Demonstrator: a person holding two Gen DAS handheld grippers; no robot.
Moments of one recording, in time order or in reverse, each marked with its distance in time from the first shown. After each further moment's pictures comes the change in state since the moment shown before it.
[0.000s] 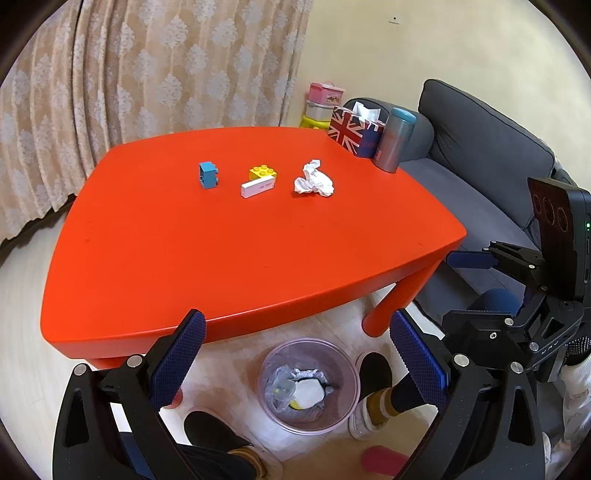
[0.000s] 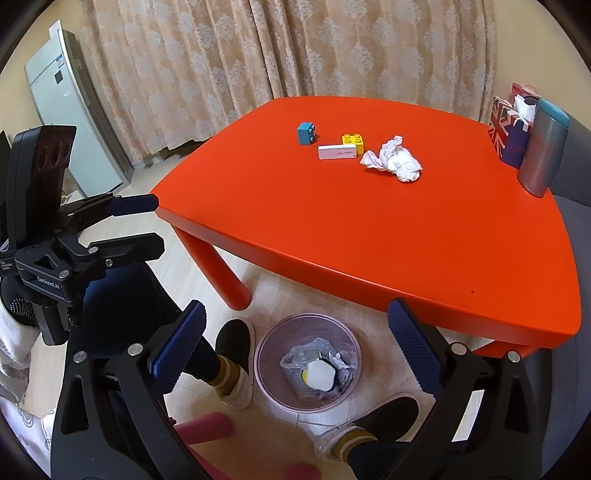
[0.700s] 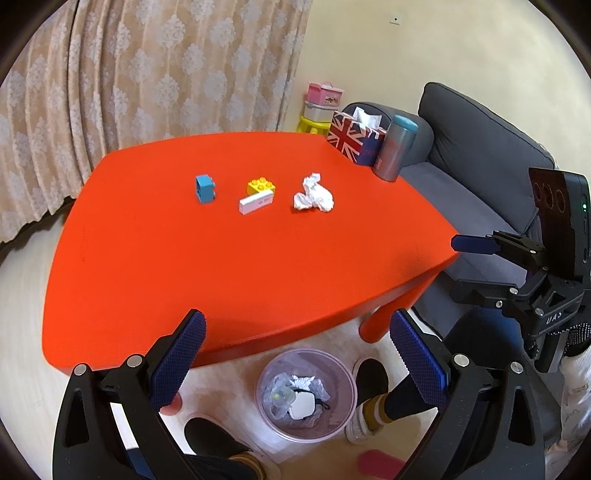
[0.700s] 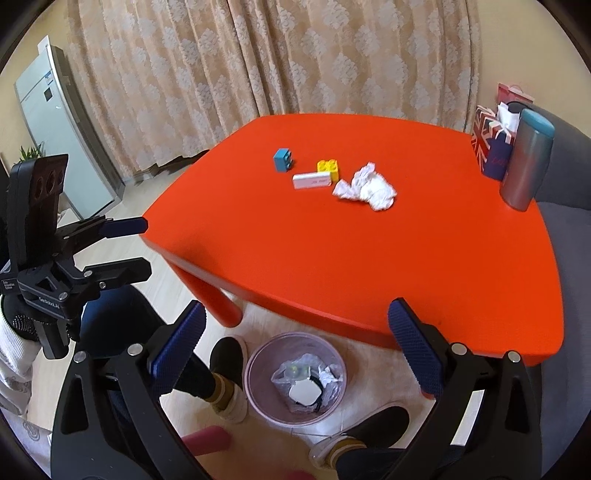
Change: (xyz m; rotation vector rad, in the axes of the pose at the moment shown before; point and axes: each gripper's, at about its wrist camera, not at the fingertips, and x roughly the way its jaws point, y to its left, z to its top) left arm 0.000 0.002 0.024 -0.004 0.004 -0.015; right arm -0.015 -0.025 0.036 0.040 -0.037 -0.027
